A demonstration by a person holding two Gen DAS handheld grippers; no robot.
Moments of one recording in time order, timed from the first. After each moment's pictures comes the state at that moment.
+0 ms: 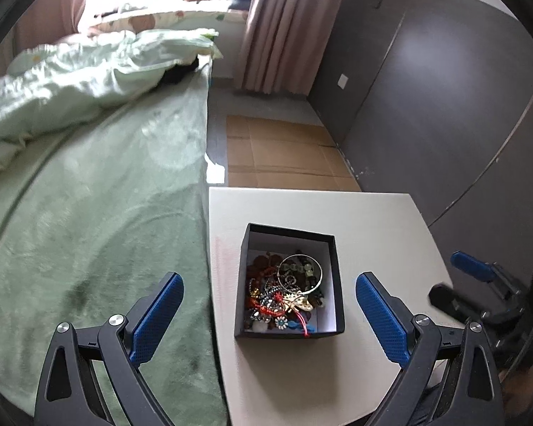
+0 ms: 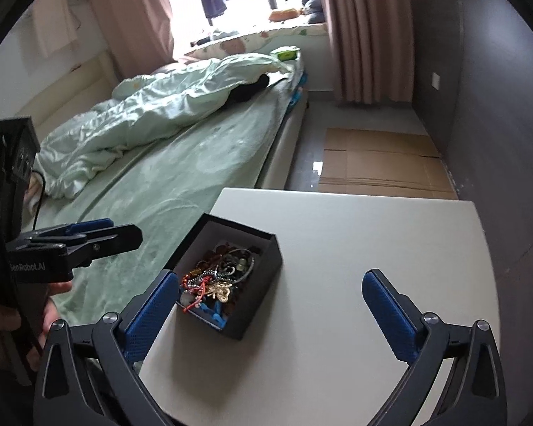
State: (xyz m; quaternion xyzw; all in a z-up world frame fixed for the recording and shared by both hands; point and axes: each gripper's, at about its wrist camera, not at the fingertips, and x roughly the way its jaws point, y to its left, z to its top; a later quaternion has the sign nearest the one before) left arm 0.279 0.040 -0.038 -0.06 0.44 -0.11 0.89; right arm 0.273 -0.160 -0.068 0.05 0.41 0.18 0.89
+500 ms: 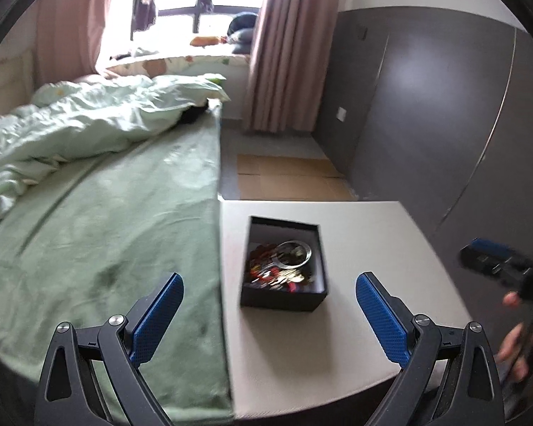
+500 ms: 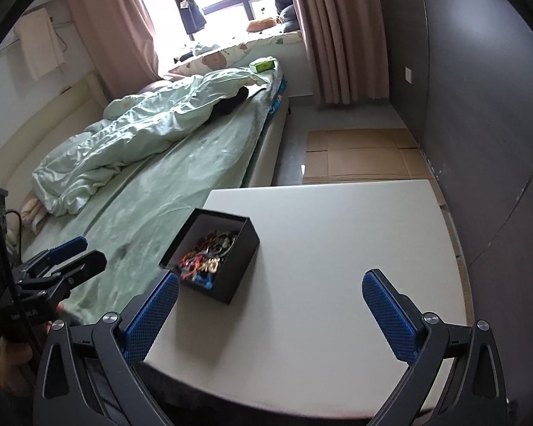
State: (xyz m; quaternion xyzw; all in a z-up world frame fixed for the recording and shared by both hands) left arm 0.182 0.037 -0.020 -0.04 0.36 -0.08 0.93; right arm 0.214 -0.205 -0.042 0.07 0.40 0.16 0.90
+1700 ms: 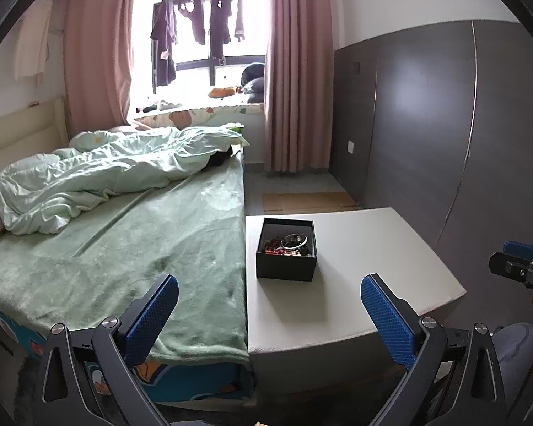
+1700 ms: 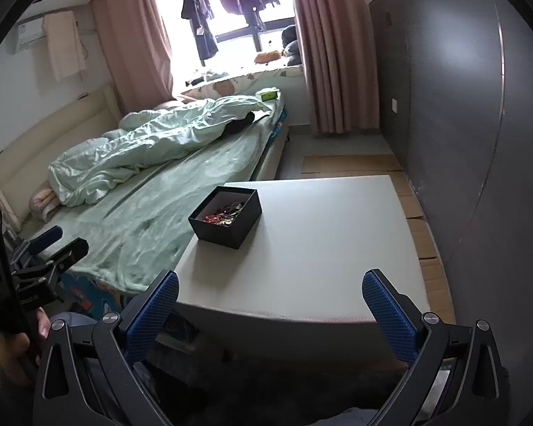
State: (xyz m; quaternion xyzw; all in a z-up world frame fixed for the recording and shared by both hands) left arm 0.036 0.018 0.003 0.01 0.26 -0.03 0.96; right arm 0.063 -0.234 -0.024 0.06 0.33 0.15 0.93
